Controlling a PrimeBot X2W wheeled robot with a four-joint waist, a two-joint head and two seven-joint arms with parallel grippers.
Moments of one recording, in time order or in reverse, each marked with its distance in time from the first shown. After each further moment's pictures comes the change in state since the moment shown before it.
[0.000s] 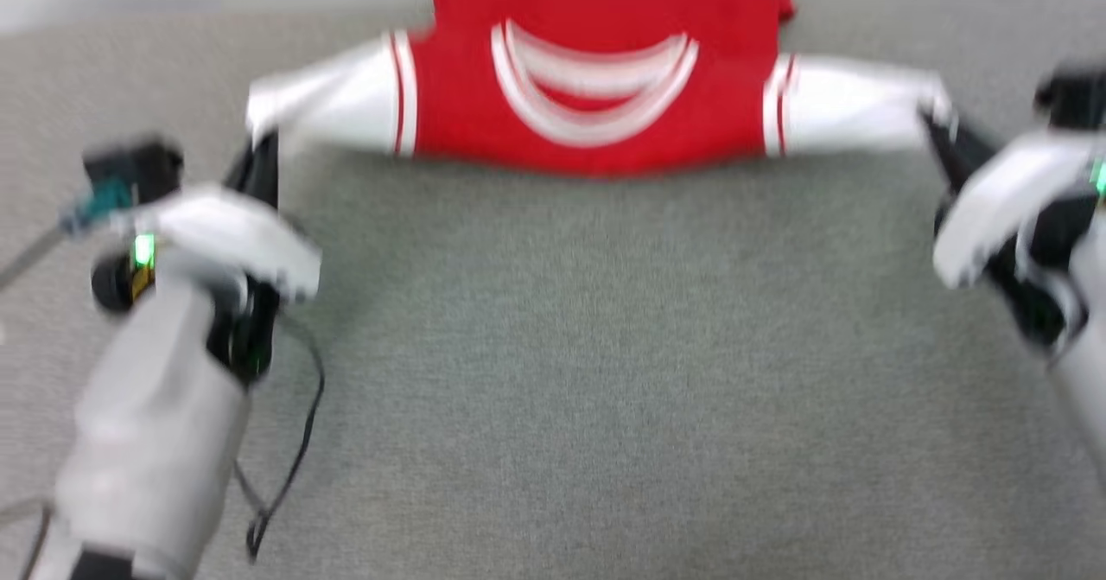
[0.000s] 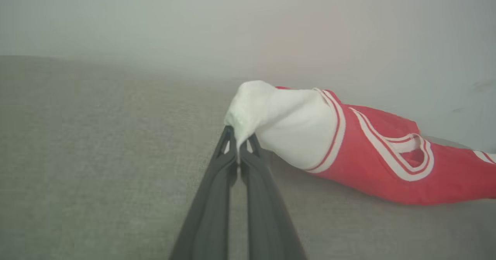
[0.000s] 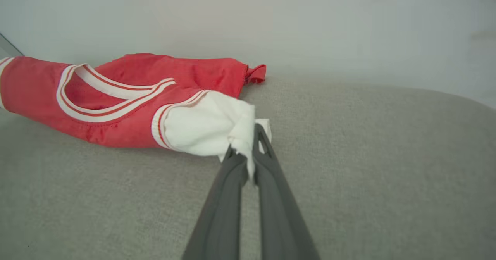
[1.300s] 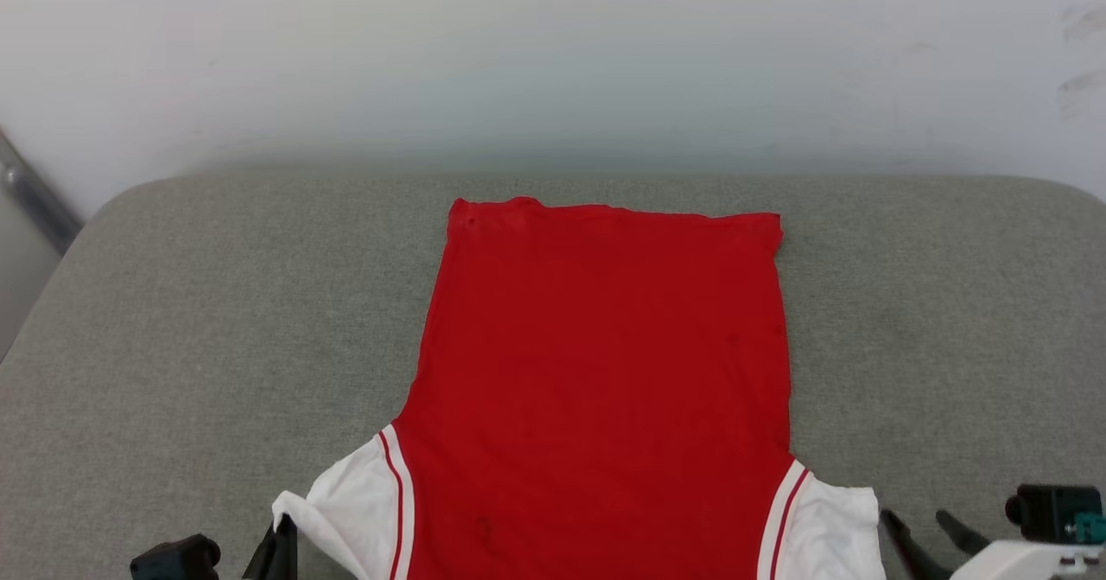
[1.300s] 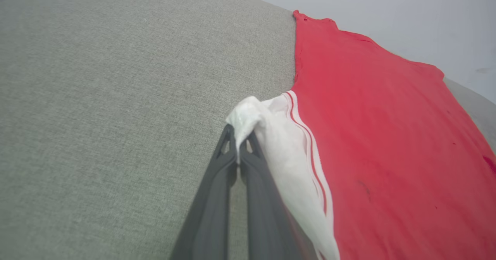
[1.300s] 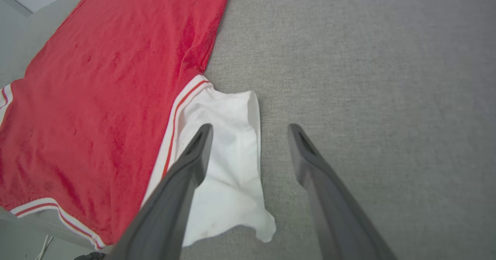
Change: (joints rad) left arm 0.980 0.123 0.044 -0.743 -0.031 0.340 0.040; right arm 1.067 0.238 -0.551 -0.678 -0.291 0.000 0.361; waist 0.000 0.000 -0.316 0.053
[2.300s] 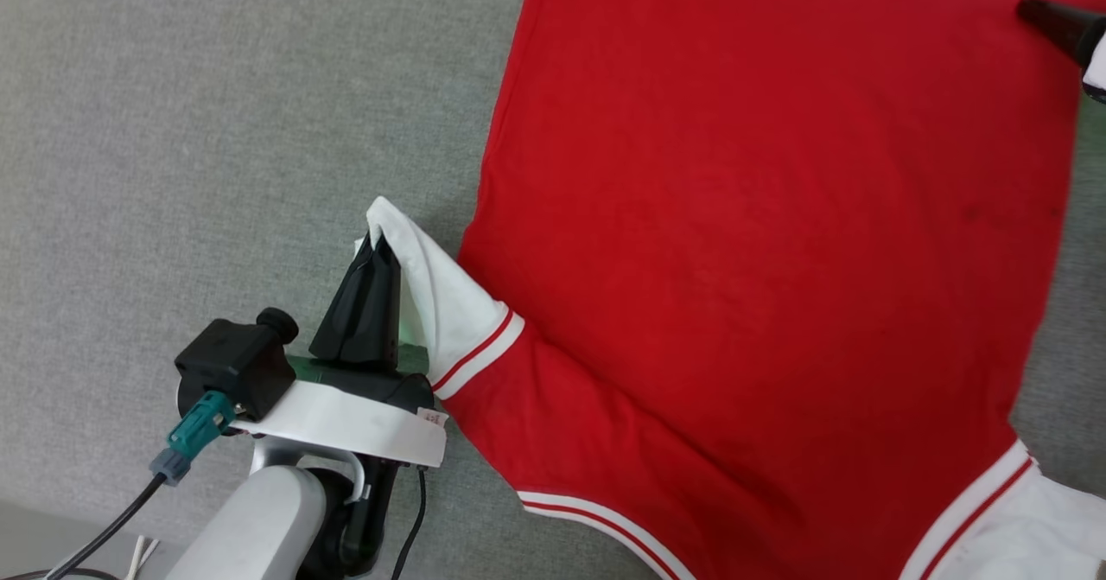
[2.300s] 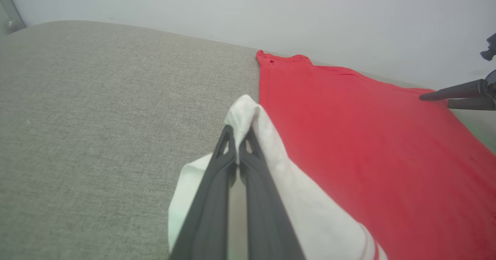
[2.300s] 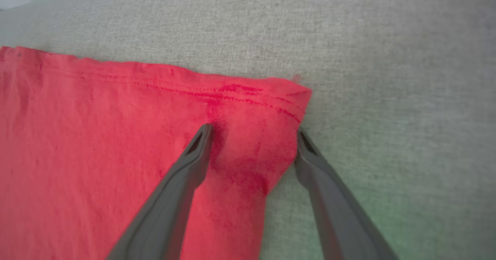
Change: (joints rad) left arm -0.380 -0.059 -0.085 -0.312 0.216 0.017 -0.023; right arm -1.245 -0.141 -0.036 0.647 -0.008 0.000 0.437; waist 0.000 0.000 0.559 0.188
